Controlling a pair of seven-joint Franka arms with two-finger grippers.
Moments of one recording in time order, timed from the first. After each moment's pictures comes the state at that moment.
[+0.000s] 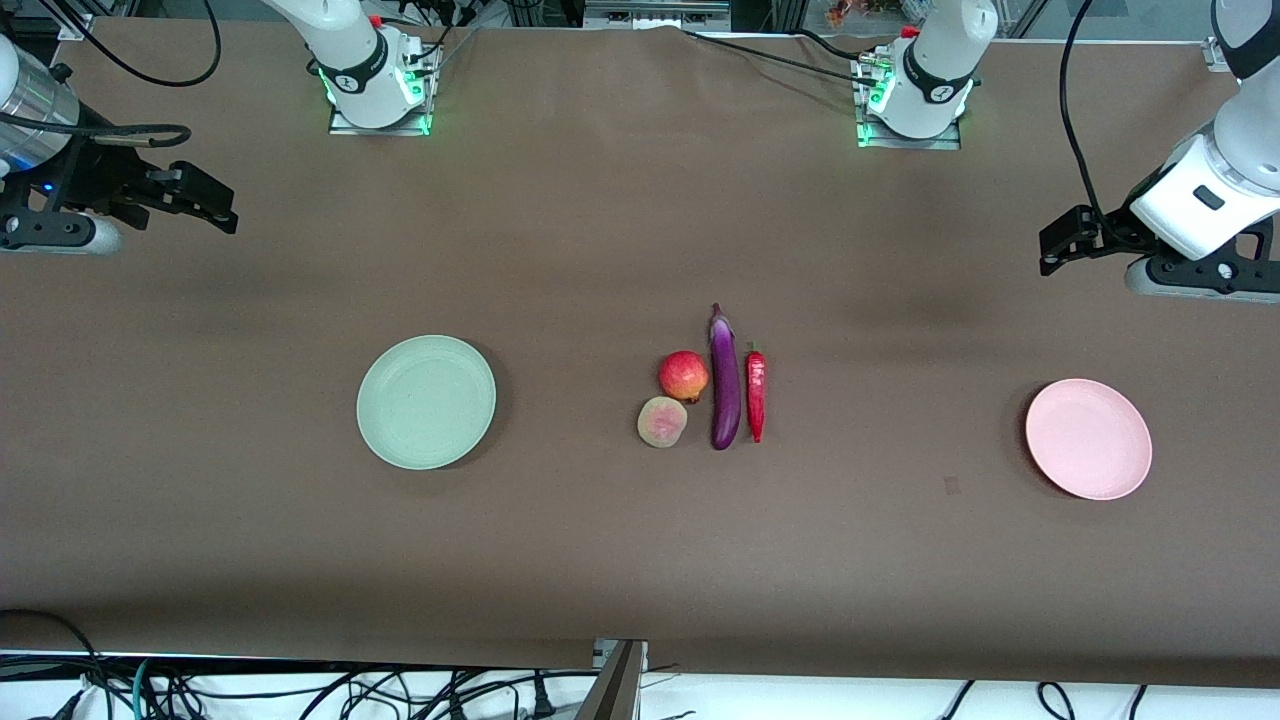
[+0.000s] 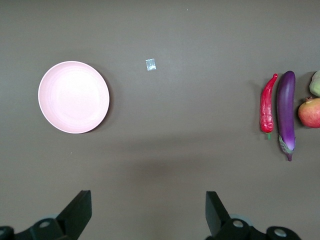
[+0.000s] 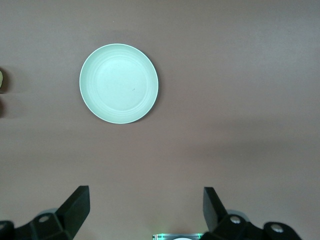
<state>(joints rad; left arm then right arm) 0.00 0.01 -0.07 -1.66 0.02 1.65 0.00 0.18 0.04 -0.06 -1.50 0.01 1.46 0.16</state>
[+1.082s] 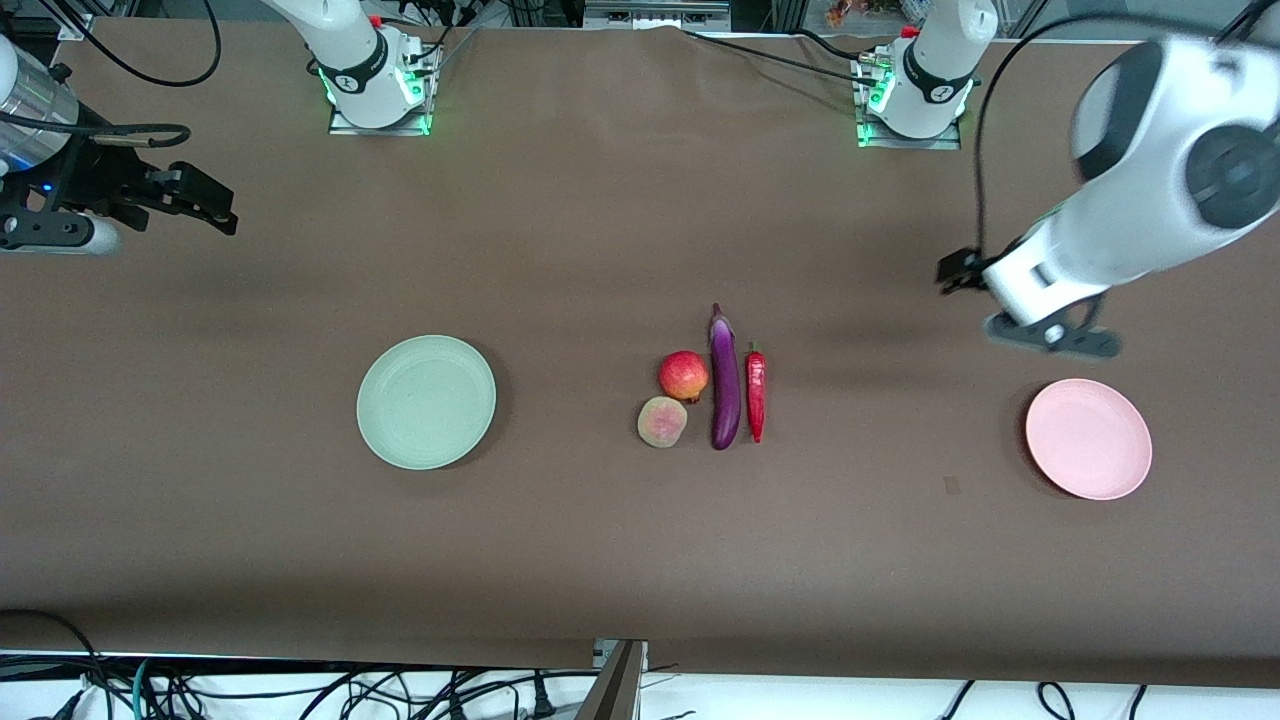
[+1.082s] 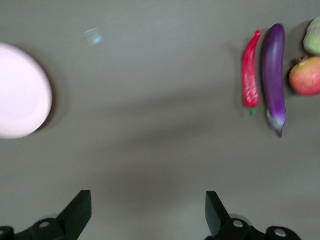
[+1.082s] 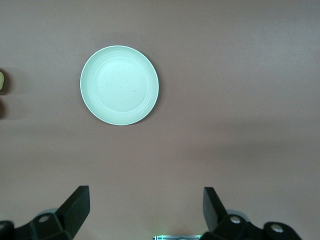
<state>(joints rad) -0.11 0.22 -0.11 -1.66 -0.01 1.69 -0.02 0.18 0.04 -0.06 -1.50 0.01 1.47 0.16</state>
